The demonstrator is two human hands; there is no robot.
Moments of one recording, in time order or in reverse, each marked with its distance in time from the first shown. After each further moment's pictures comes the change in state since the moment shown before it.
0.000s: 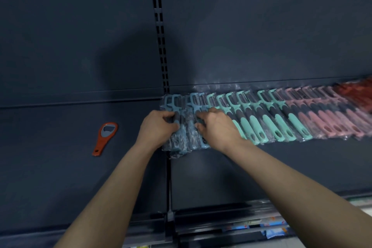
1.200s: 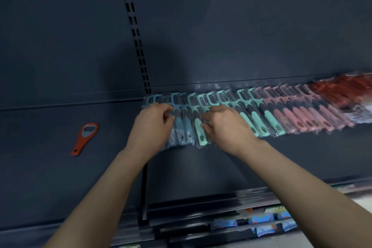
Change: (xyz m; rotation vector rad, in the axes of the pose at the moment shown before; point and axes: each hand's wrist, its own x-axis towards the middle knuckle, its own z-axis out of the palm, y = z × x) left_hand -0.046 0.060 0.014 0.245 0.138 0.311; right_hand -0.047 0.042 -0.054 -0.194 0.042 -0.143
